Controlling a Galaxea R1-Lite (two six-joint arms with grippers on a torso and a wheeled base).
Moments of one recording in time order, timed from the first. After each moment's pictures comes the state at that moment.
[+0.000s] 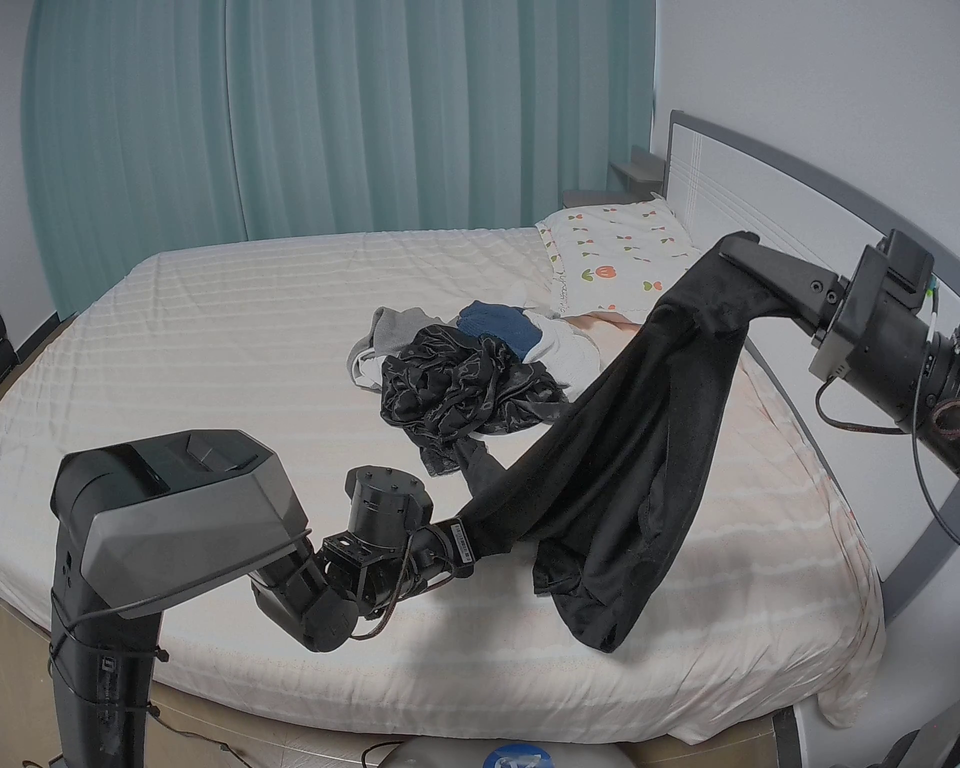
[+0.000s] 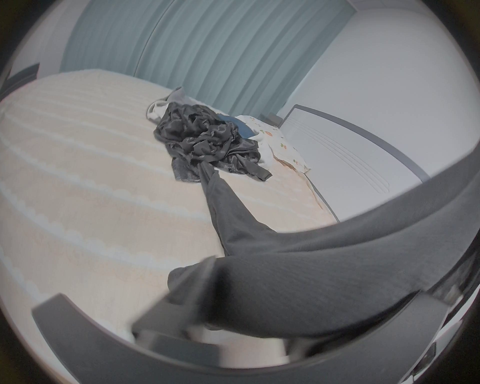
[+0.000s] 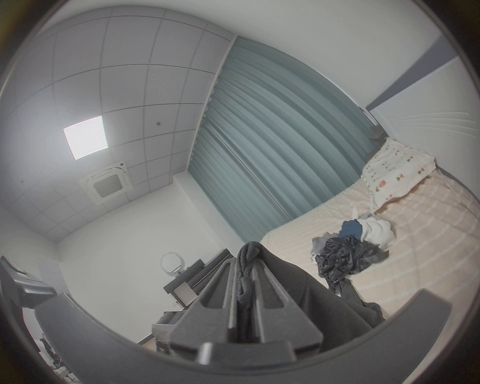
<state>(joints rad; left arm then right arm) -0.55 2.35 -0.92 -0.98 0.02 -0.66 0.50 1.41 -0.73 -0.89 0.25 0.69</state>
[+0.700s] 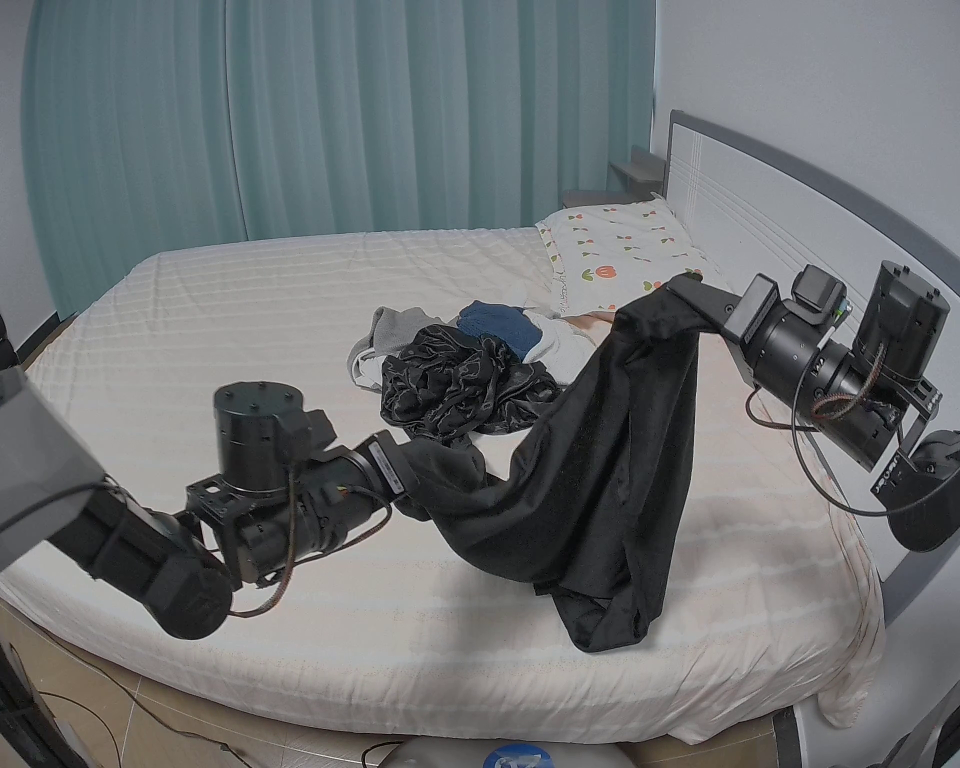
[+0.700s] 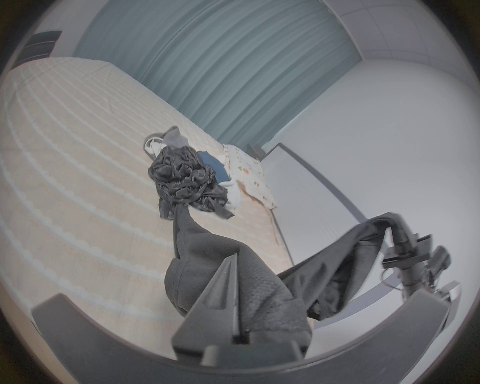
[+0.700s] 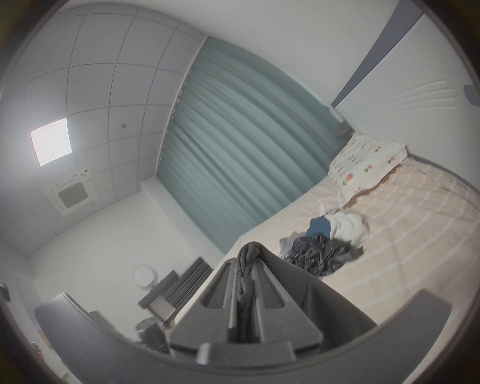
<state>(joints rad) -0.50 1.84 -0.69 -0.91 -0.04 -0.83 0.46 1.68 -0.82 -1.05 0.07 0.71</state>
